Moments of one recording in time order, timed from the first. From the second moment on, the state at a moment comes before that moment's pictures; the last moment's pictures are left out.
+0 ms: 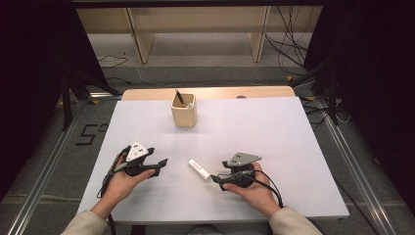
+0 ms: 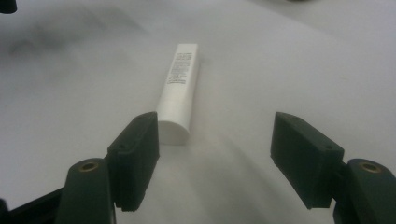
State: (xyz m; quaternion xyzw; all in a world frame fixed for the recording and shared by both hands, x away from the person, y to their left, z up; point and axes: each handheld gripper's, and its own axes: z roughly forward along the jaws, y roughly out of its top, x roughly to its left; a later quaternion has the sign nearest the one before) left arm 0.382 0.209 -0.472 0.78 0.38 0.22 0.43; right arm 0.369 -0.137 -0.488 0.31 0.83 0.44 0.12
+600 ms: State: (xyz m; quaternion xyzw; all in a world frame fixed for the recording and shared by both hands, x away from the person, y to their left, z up) left arm 0.383 0.208 -0.473 0.79 0.38 0.22 0.43; right arm 0.365 -0.111 -0.493 0.31 0.84 0.43 0.13
